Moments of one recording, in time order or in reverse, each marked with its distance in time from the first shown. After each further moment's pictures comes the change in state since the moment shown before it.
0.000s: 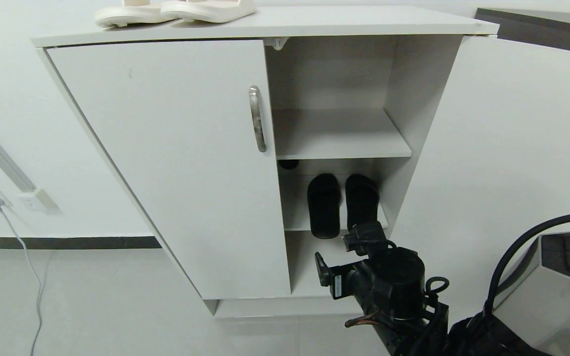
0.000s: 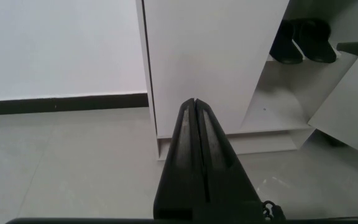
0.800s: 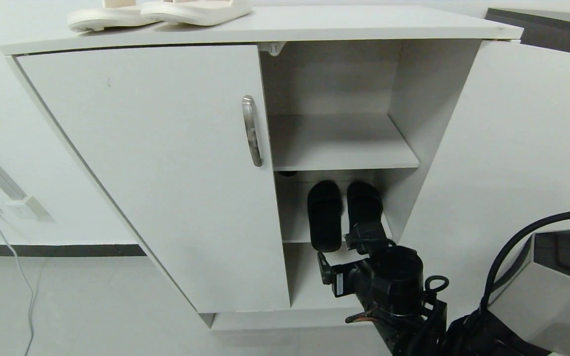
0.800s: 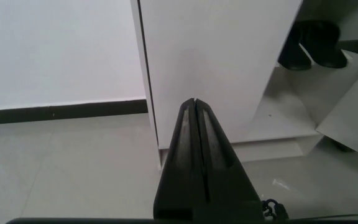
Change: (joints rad) left arm 0.000 0.000 0.000 0.000 -0.004 0.016; right arm -0.011 0.011 -0.005 0.001 -0.001 0.001
